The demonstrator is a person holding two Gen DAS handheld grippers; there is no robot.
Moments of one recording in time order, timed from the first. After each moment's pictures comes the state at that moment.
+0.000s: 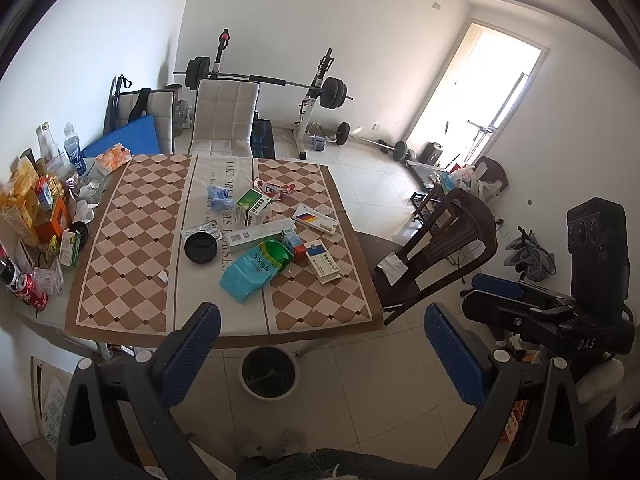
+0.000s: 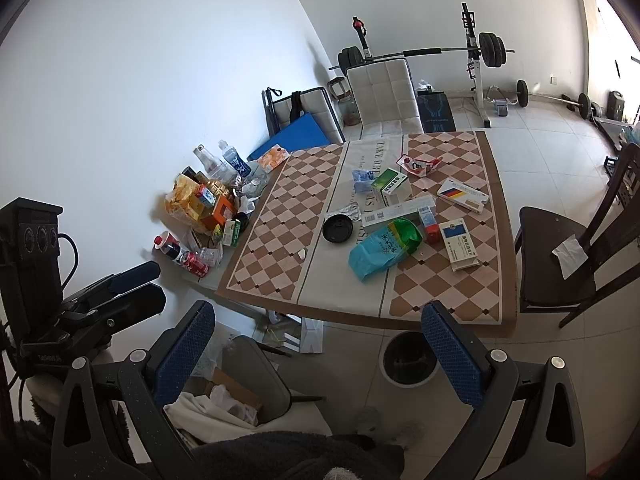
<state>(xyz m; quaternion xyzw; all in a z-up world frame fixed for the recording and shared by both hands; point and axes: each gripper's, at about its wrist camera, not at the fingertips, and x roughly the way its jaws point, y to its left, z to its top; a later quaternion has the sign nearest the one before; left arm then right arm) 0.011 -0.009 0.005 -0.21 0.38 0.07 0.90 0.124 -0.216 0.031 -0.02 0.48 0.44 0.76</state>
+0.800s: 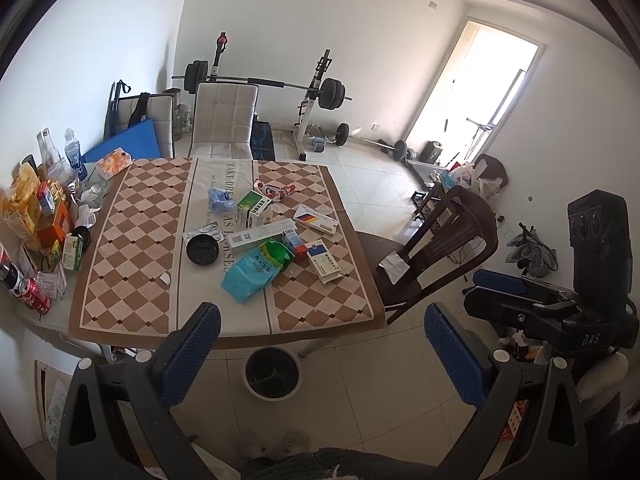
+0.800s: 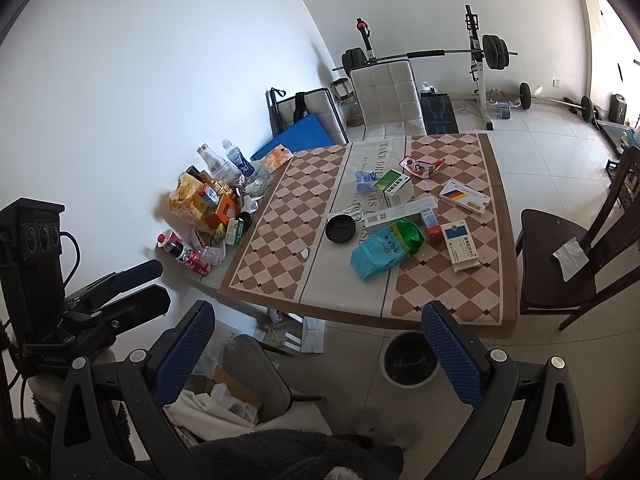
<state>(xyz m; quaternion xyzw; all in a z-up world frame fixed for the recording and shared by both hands) 0.015 -0.009 0.013 -0.21 0.38 0.07 0.90 0.122 -0.215 0.034 -0.02 0.47 0.44 0.76</state>
